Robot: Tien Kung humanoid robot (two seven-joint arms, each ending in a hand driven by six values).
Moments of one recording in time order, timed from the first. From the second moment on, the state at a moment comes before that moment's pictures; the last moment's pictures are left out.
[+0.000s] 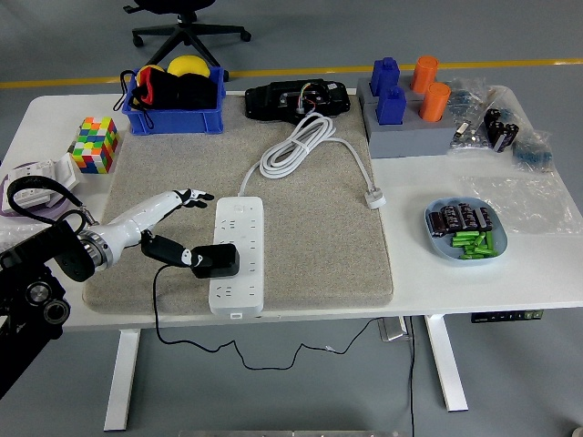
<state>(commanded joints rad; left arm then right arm) -0.24 0.37 -1.11 -1.54 1.76 -0.27 0.25 -0.02 -0.23 1.32 0.23 -1.09 0.05 -0.10</state>
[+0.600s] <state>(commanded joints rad) -0.25 0.35 -1.03 -1.49 1.77 -0.19 0.21 -0.02 -0.23 1.32 0.22 -1.09 0.05 -0.10</state>
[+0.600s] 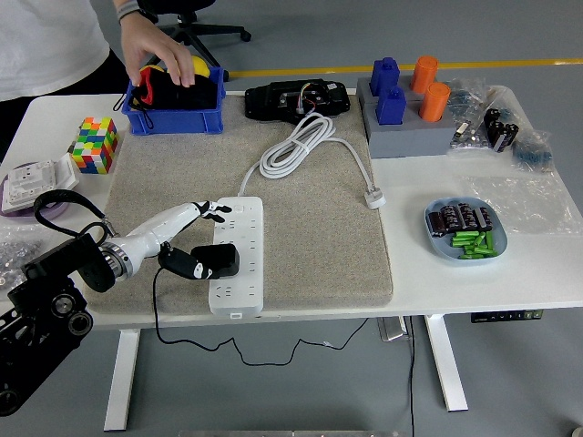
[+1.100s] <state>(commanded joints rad) -0.26 0.35 -1.01 -1.46 1.74 -0.16 0.19 -0.02 -0.23 1.32 0.22 -1.09 0.05 -0.10</state>
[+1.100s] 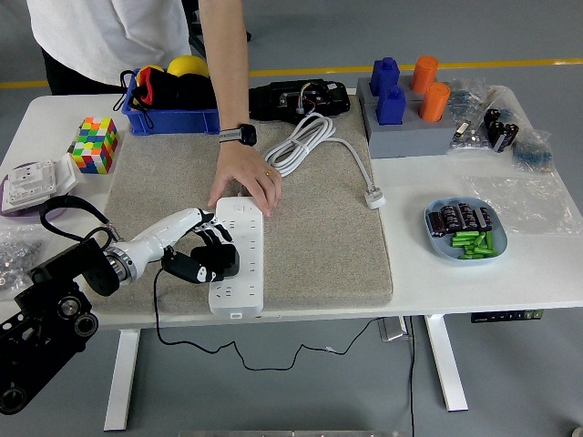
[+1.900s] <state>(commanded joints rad) -0.32 0.33 -1.11 -1.37 1.73 -0.06 0.09 -0.01 -0.24 1.31 0.22 -1.08 0.06 -0.10</state>
